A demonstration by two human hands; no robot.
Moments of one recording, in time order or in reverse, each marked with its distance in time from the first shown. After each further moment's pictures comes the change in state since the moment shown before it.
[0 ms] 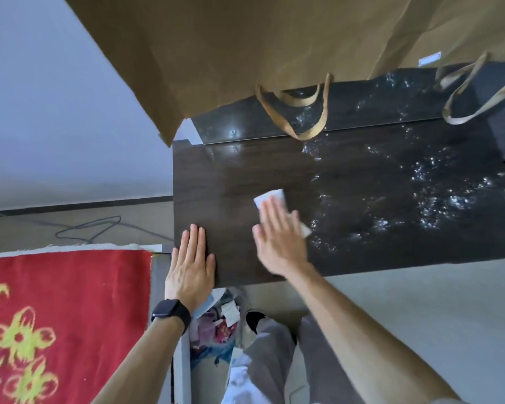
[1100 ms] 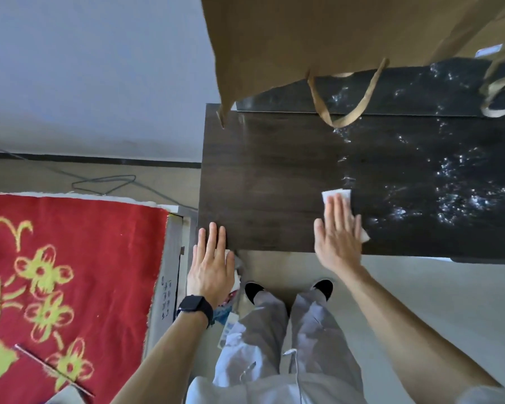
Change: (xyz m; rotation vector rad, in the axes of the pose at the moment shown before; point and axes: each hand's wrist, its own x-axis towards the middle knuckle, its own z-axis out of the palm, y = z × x) left_hand -0.079 0.007 0.023 -0.096 0.037 -0.086; right_hand -0.061 0.064 -0.012 -0.063 0.000 0.162
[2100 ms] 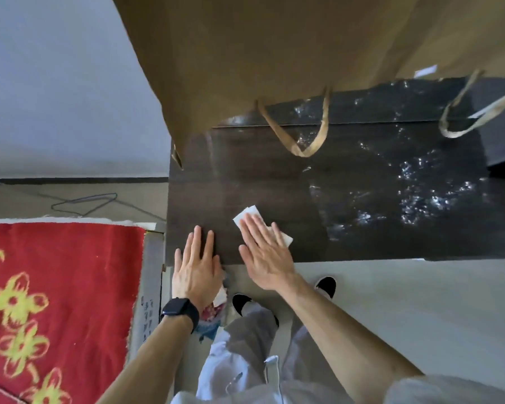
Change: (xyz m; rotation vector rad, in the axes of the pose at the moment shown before) left_hand 0.024 0.046 -0.008 0.099 -0.035 -0.012; right_hand -0.009 -0.054 0.011 0.084 -0.059 -0.391
